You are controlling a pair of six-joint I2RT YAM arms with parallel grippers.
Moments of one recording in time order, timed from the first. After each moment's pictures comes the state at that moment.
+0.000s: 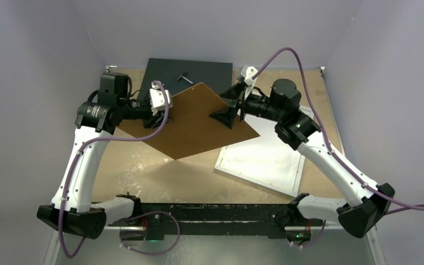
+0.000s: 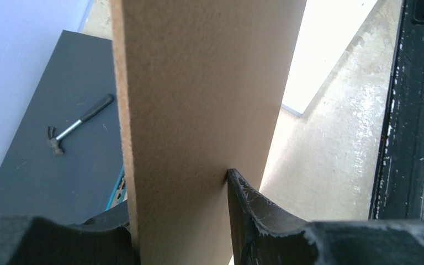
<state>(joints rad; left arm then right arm) -0.19 1.21 1.51 -1.06 0.82 0.87 0.61 1.20 1.25 -0.11 -0.62 0.02</state>
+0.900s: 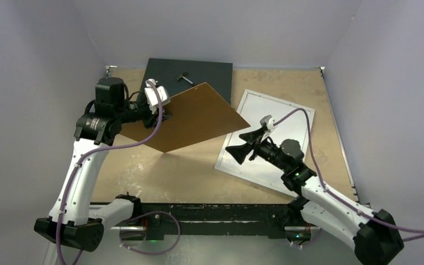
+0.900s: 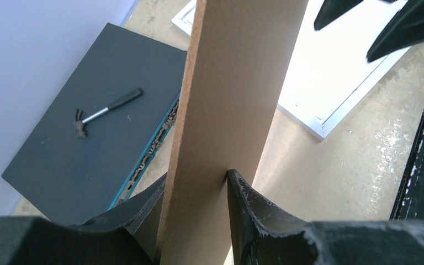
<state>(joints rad) -0.19 1.08 1.35 -0.80 0.72 0.65 0.60 0.77 0.37 0.38 -0.33 0.38</state>
